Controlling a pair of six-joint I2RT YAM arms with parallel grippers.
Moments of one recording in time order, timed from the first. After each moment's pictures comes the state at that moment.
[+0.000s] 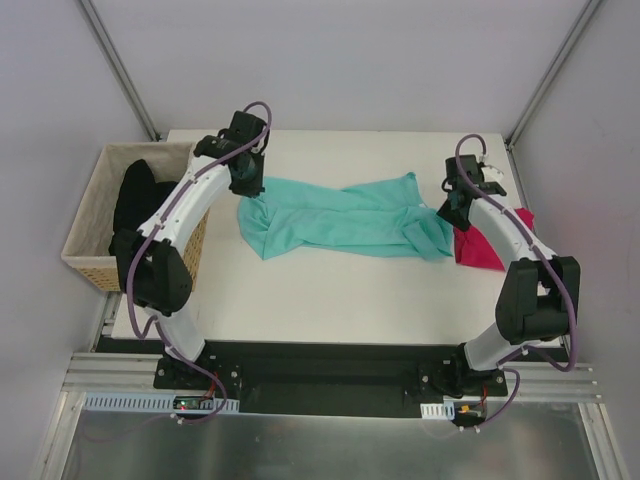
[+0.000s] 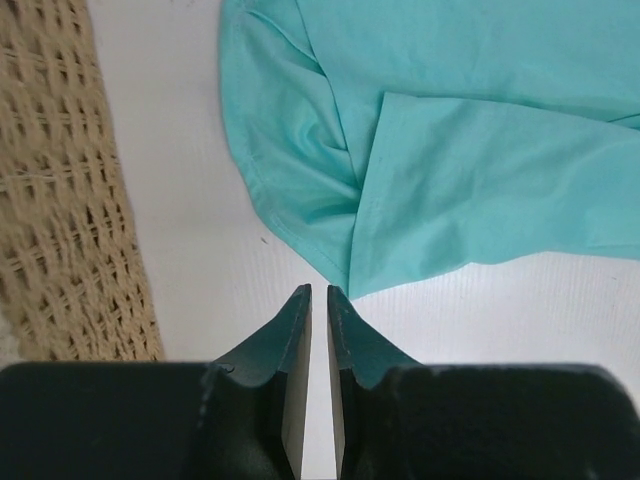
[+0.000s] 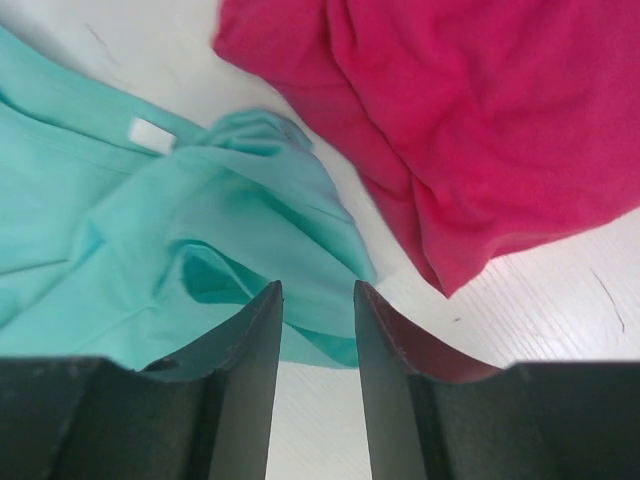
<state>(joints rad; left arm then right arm) -0.33 1.73 1.70 -0.99 -0.15 -0.23 0.13 1.57 1.19 -0.70 0.41 0.71</state>
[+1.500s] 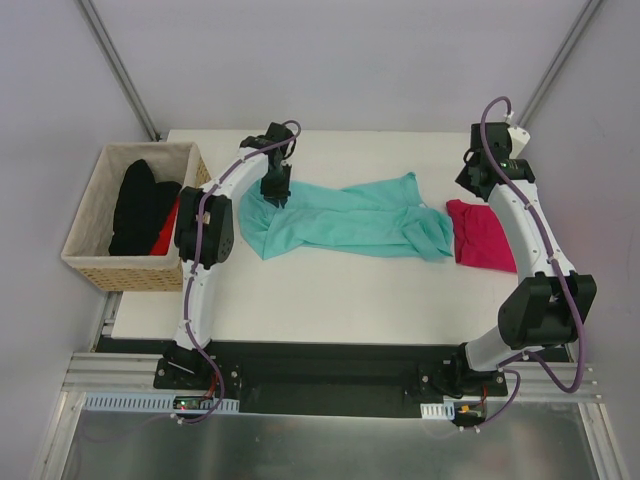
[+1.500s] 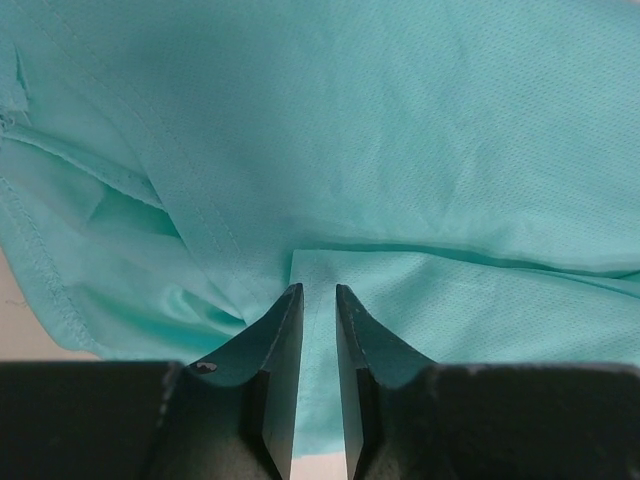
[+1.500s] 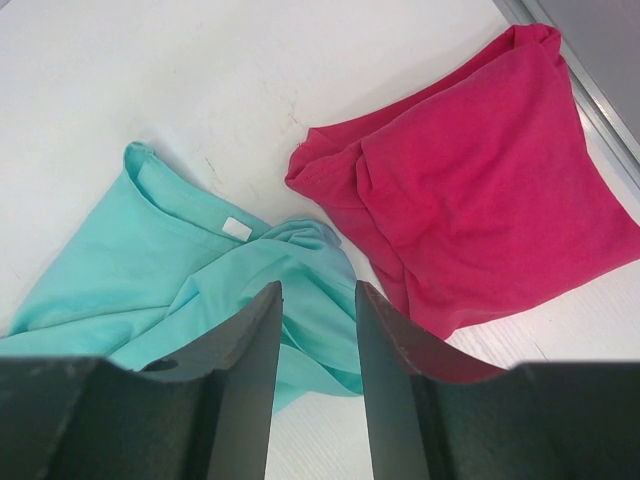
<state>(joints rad) -0.33 2.29 2.00 -0.95 0.03 -0.25 0.08 1.54 1.48 -0.76 0.43 0.55</state>
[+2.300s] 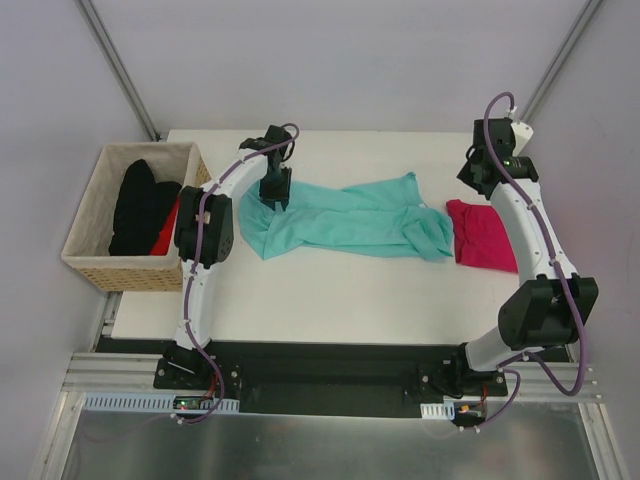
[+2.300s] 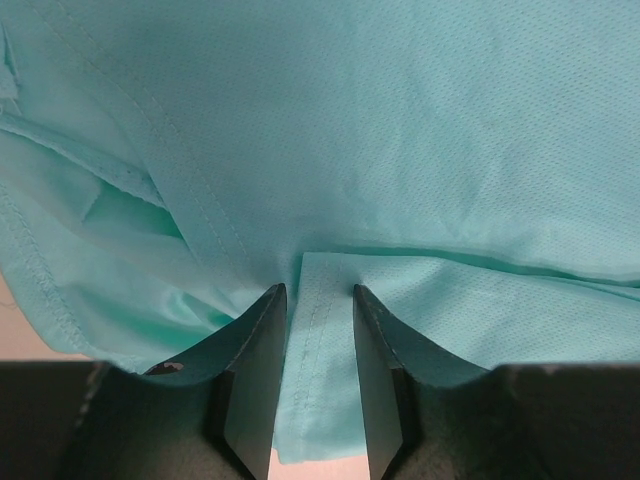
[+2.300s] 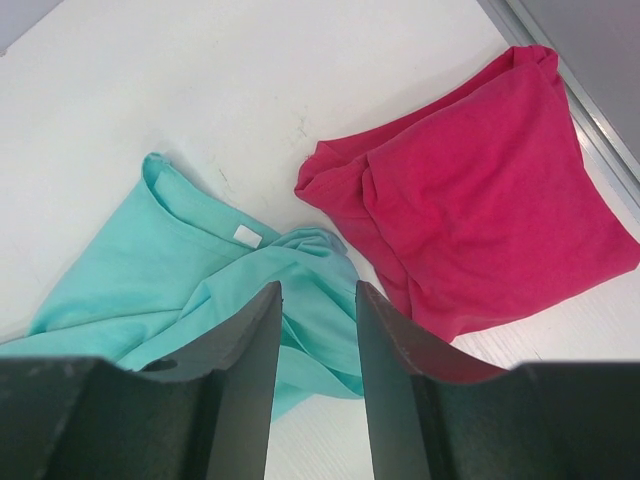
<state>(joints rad) -0.33 2.29 1.98 -0.95 0.03 -0.26 0.08 1.53 1.51 -0.77 0.43 0.54</state>
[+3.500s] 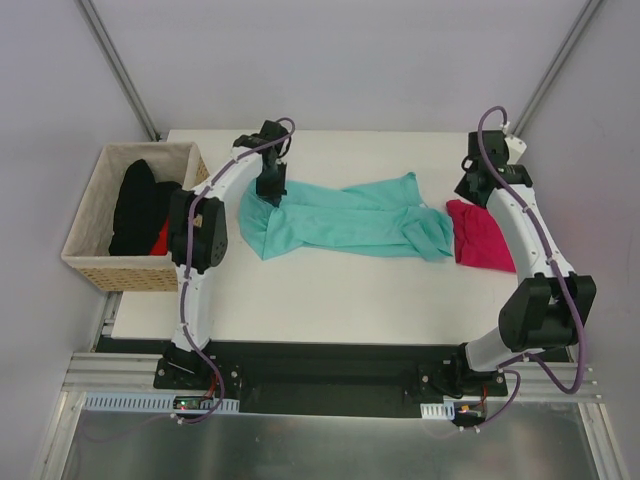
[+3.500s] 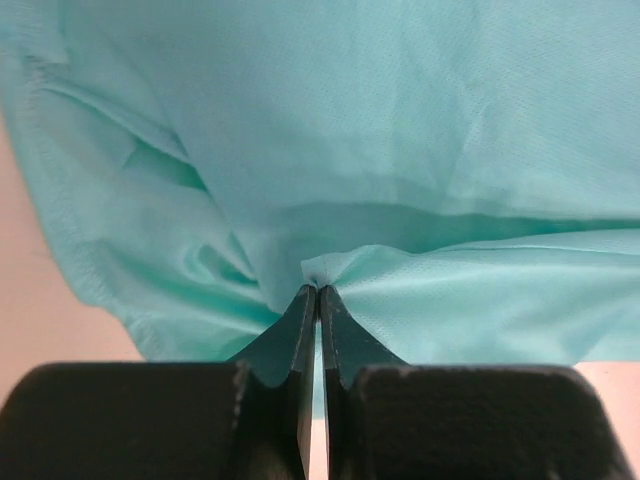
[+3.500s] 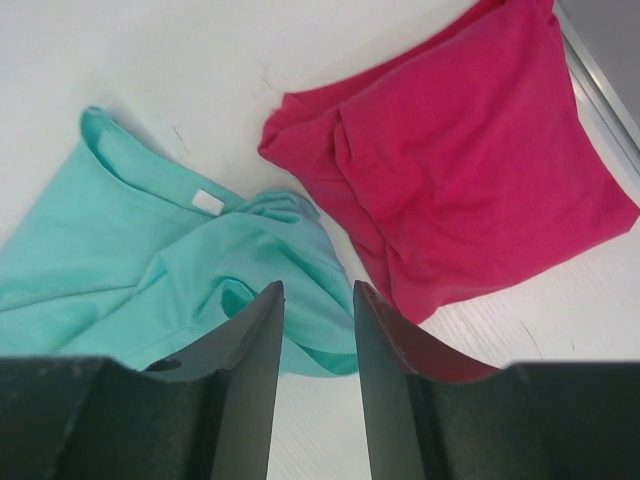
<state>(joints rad) -0.32 2.23 1.93 -0.95 0.03 -0.28 0.08 1.52 1.44 -0.78 0.43 0.55</state>
